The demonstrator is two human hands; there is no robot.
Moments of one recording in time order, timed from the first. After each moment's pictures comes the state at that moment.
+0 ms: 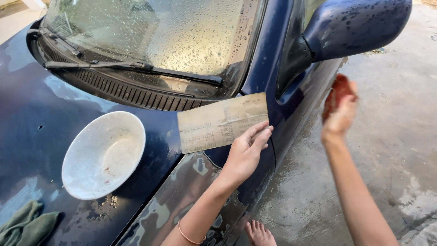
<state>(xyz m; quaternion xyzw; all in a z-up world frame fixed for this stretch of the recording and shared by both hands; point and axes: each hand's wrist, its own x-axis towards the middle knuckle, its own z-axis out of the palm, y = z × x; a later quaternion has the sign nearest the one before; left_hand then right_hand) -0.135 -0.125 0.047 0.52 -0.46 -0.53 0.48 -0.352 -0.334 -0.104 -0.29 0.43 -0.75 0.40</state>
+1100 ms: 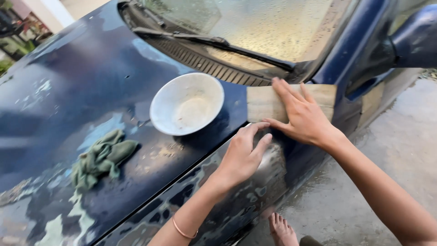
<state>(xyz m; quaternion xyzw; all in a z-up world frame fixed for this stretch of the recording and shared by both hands) -0.039 -0.007 0.066 0.62 -0.60 -0.22 0.46 -0.173 -0.189 0.026 -0.93 0.19 -0.32 -0.02</state>
